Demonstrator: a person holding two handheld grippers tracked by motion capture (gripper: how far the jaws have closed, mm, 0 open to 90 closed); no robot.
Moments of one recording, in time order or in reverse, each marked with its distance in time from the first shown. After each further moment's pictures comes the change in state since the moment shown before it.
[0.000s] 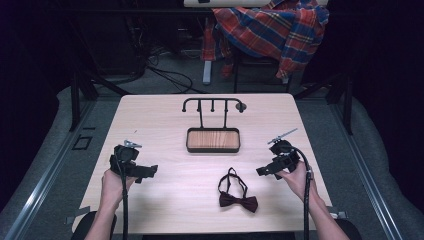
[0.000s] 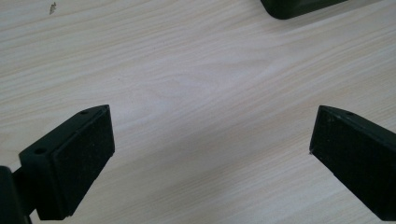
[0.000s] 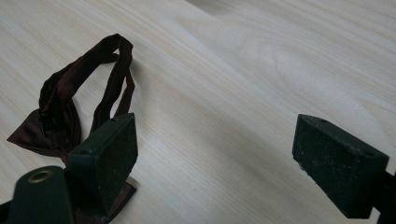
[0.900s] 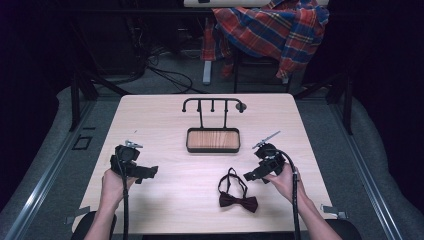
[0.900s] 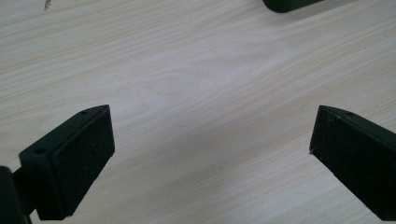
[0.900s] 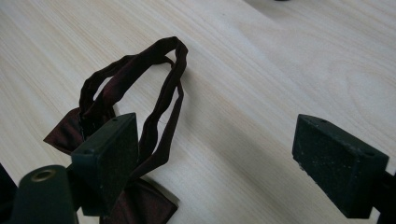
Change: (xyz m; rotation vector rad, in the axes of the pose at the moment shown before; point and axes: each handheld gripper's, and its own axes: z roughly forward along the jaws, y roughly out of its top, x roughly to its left) left arm -0.002 0.000 0.000 0.036 -0.005 0.022; right arm 0.034 0.011 0.019 0.035 0.050 -0.073
